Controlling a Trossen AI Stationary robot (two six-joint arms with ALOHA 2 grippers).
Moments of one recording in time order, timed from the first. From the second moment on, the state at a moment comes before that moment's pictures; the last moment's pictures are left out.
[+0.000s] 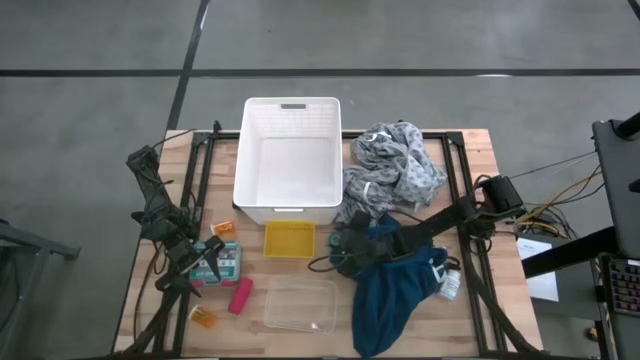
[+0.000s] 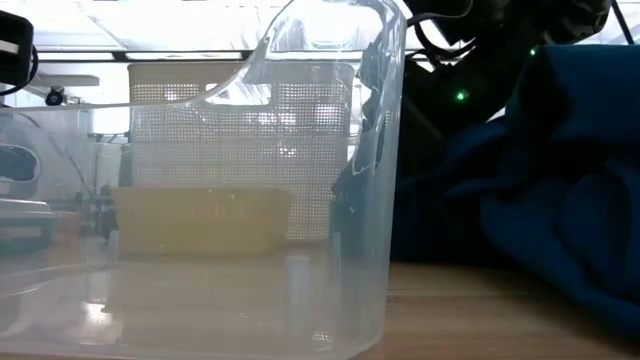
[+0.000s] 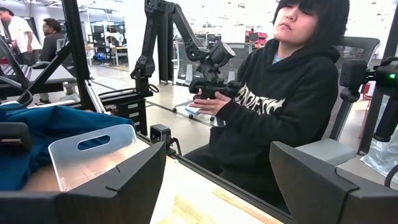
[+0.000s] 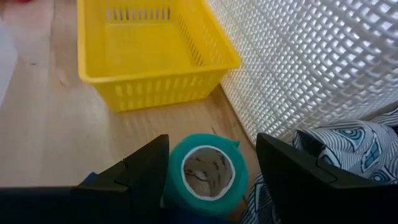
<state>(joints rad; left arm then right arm) -1.01 0.04 0.00 0.04 -0.16 -0.03 0.30 1.82 0.86 0.23 0.60 0.31</state>
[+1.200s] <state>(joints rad) -1.01 0.04 0.00 0.04 -0.16 -0.03 0.31 1.81 0.86 0.19 0.61 0.31</state>
